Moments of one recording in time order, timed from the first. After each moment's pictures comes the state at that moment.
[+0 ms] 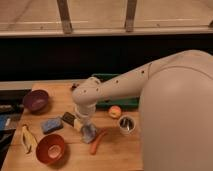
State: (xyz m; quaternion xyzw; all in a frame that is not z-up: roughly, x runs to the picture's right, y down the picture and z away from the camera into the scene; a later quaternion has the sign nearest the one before) arm -0.117 0.175 0.743 -0.36 0.02 0.33 0.87
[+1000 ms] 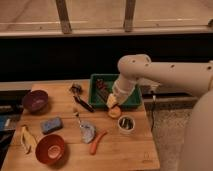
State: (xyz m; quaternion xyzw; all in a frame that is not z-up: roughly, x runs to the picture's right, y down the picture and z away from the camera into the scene) arm 0.053 0.073 0.728 -0.35 0.06 0.50 0.79
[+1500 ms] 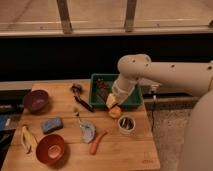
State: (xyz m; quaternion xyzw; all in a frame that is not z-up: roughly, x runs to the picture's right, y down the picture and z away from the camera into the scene) arm 0.049 0.075 0.737 -0.35 0.07 0.50 0.79
